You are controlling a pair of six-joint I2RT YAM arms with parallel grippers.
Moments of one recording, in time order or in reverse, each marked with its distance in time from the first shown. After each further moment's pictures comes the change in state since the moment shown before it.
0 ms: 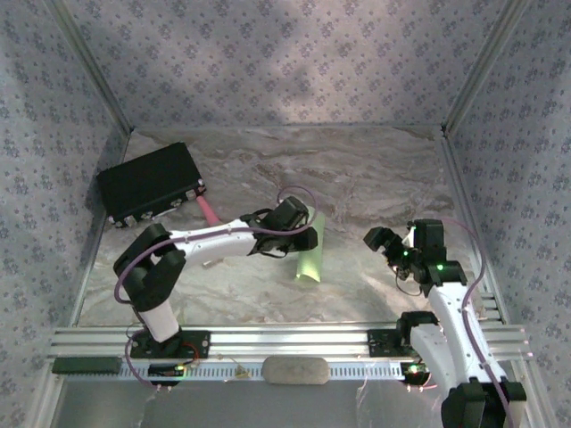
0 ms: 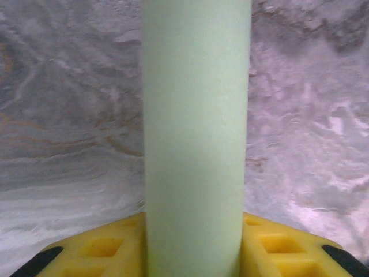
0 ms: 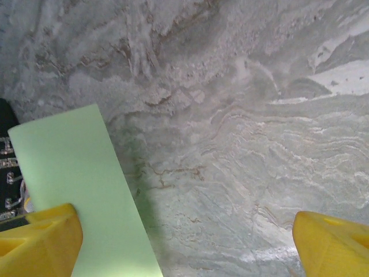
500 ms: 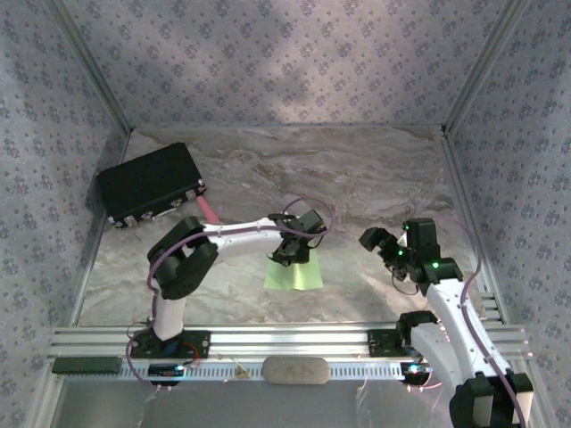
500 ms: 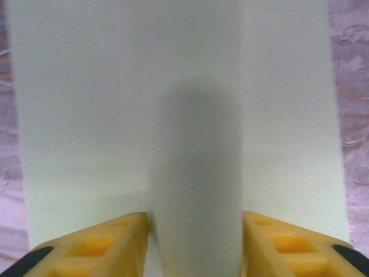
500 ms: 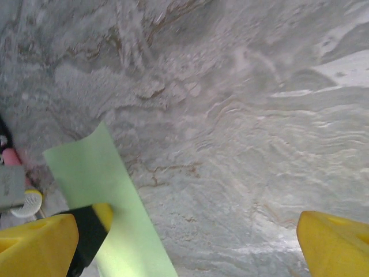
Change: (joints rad) left arm -0.096 0.192 0.215 -0.476 -0.313 -0.003; right arm 0.082 -0.008 0.000 0.010 0.098 0.066
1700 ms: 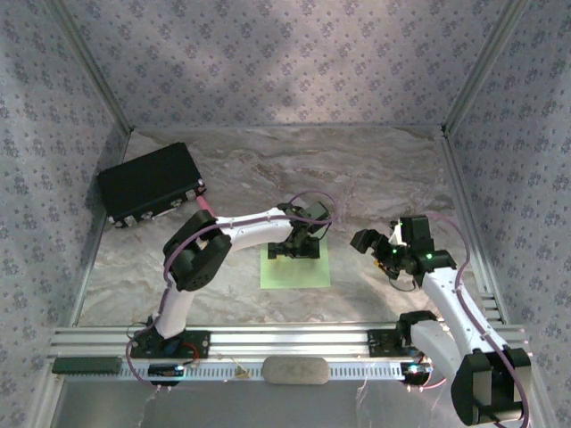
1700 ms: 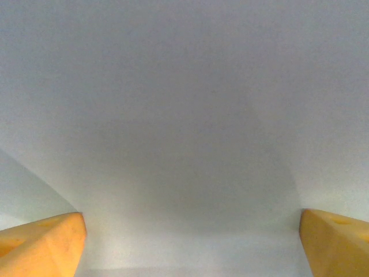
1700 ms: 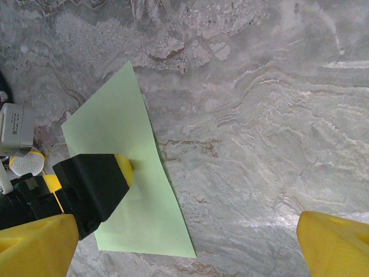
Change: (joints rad) left arm 0.032 0.147 0.190 -0.172 0.063 -0.036; right arm 0.022 0.135 0.000 0.056 -0.143 -0.087
